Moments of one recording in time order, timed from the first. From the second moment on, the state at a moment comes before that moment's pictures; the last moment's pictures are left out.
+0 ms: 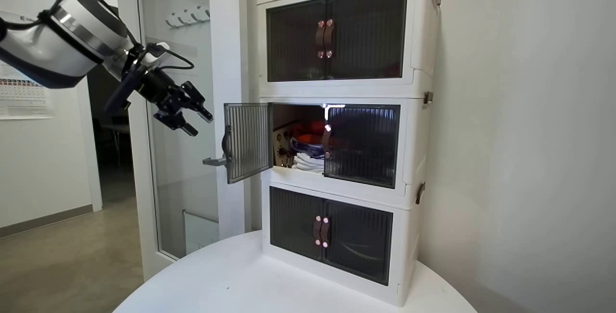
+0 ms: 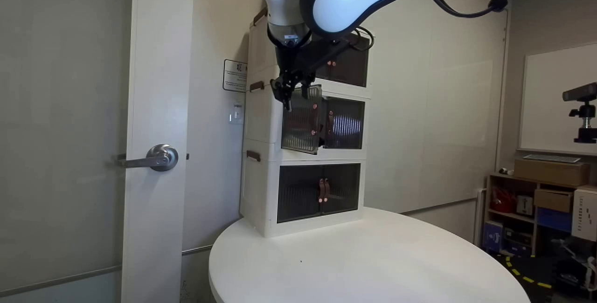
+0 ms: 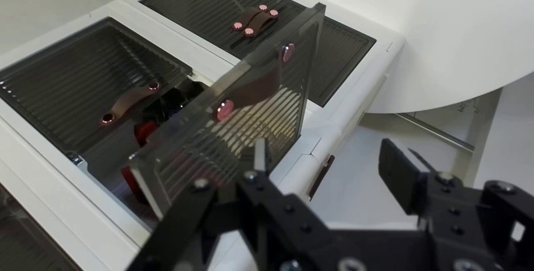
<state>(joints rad) 0.33 0.33 0.22 -1.53 -0.93 1.98 0.64</state>
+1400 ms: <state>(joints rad) 0.39 0.49 0.13 -1.39 -1.23 1.91 0.77</state>
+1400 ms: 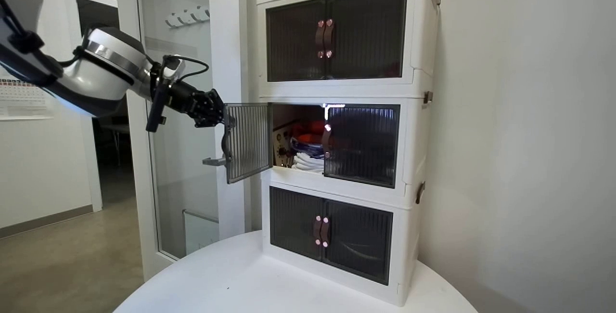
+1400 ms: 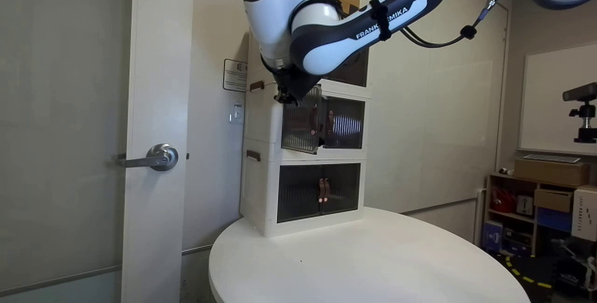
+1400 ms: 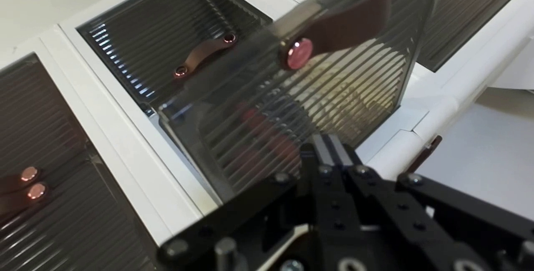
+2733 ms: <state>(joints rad) 0.31 0.49 0.08 -1.45 -1.25 1.86 0.81</state>
